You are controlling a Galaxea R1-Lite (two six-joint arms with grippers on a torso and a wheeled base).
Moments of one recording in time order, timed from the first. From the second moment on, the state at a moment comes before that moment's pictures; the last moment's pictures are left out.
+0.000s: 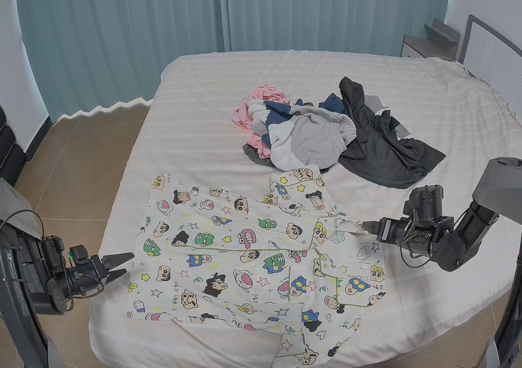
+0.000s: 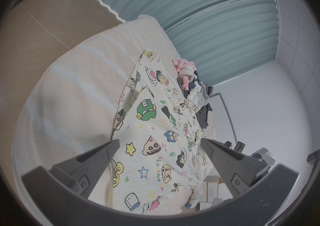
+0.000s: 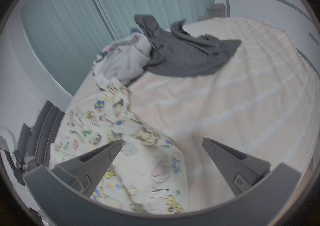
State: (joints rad) left arm 0.39 2.38 -0.25 -1.55 -0.97 -0.54; right arm 0.24 2.16 -0.68 -0.89 -0.09 0.39
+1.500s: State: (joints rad) left arm 0.38 2.38 -0.26 -1.55 -0.97 -0.53; right arm 0.44 2.43 -1.08 -0.89 -0.25 0.58
